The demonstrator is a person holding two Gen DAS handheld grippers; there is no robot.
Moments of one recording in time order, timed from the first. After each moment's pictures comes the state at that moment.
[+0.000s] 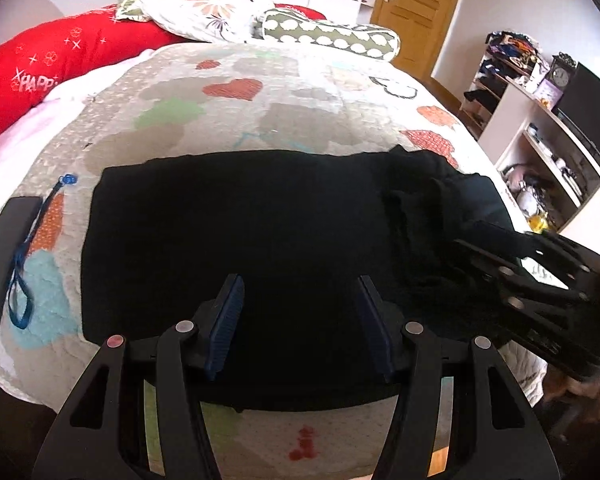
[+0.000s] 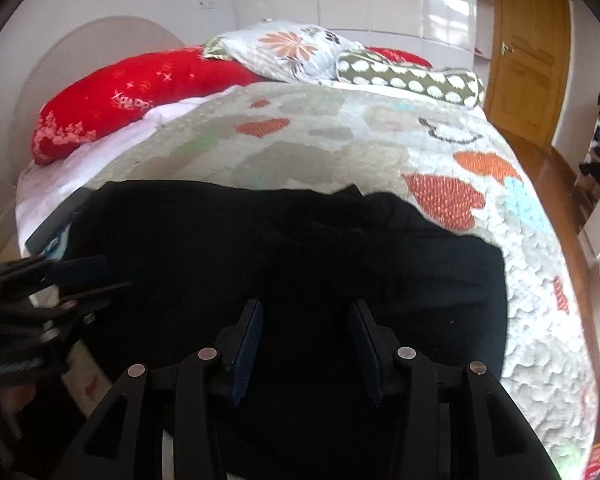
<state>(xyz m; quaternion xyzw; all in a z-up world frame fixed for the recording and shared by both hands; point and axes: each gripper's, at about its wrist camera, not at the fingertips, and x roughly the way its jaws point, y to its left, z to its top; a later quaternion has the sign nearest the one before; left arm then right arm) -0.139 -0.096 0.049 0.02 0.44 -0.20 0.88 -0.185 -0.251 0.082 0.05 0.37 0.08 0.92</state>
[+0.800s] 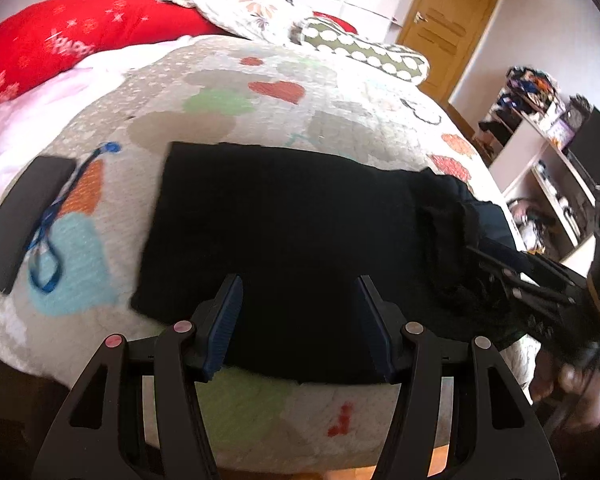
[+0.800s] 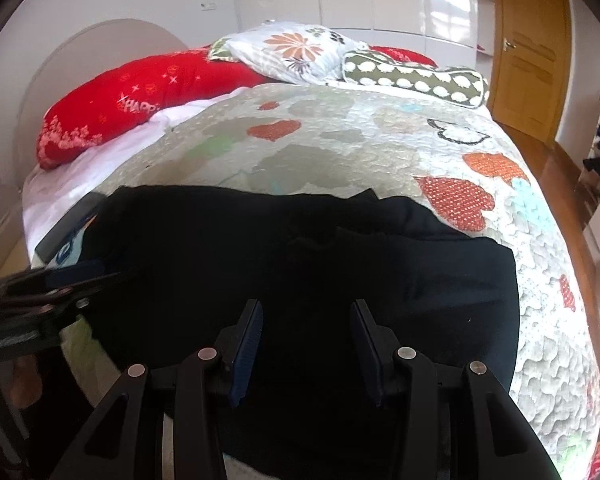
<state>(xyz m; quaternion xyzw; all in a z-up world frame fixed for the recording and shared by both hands) -0.145 -0.043 0.056 -0.05 0.44 -0.17 0.88 -0.171 -0.241 0.083 0.08 0.38 0.09 0.92</state>
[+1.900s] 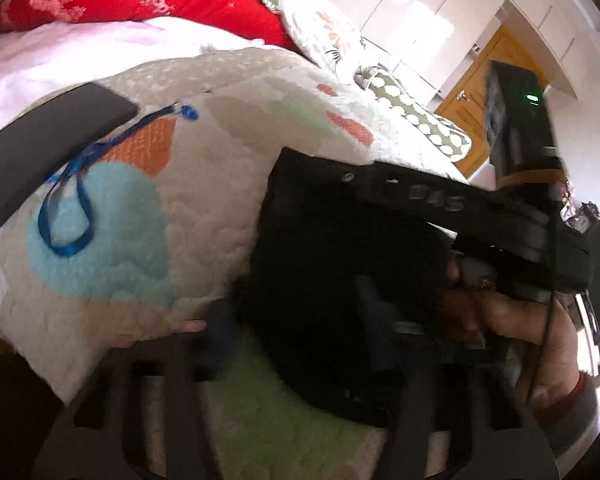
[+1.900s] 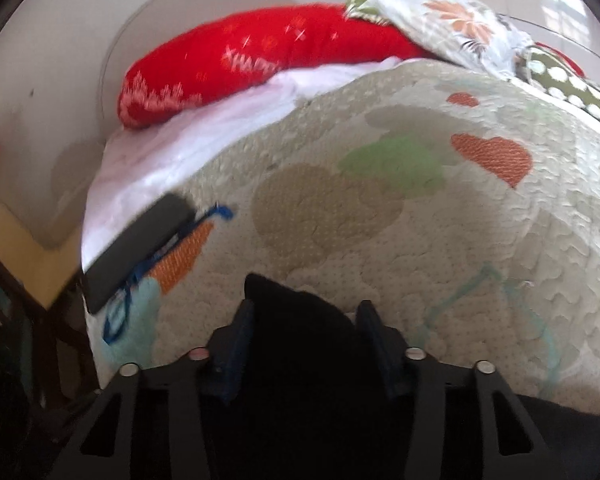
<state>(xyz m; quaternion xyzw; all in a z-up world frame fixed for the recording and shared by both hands) -0.124 0.015 0.023 -0.20 0.40 -0.13 0.88 -0.023 -0.100 0.088 0.08 0.39 0.31 0.86</state>
